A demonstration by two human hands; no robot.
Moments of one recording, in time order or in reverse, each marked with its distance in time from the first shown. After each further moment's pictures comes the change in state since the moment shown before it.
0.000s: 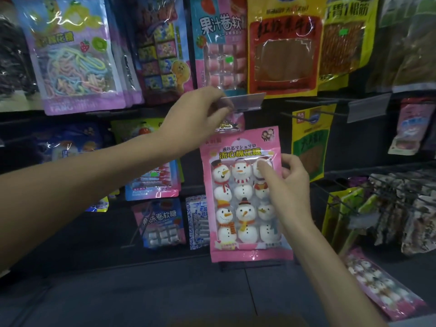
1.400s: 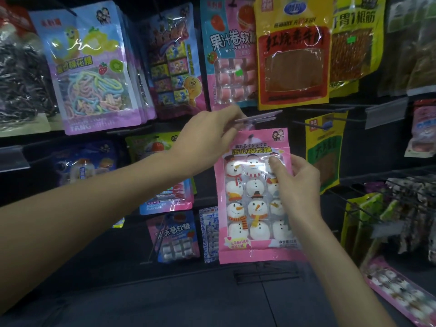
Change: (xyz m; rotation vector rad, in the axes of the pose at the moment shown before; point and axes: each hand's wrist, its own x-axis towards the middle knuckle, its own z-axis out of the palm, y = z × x) left_hand -0.006 -0.013 -0.001 0.025 -0.030 0.073; right_hand 0.017 -0.008 0.027 -0.067 0.061 -0.063
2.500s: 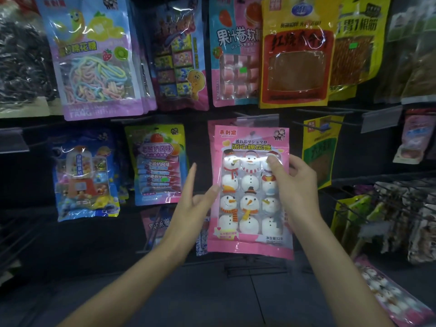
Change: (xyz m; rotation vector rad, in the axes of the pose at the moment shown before) left_hand -0.141 0.016 0.058 -0.917 0.079 -0.824; right_hand -0.009 -0.005 -0.008 0.025 -0.078 0.032
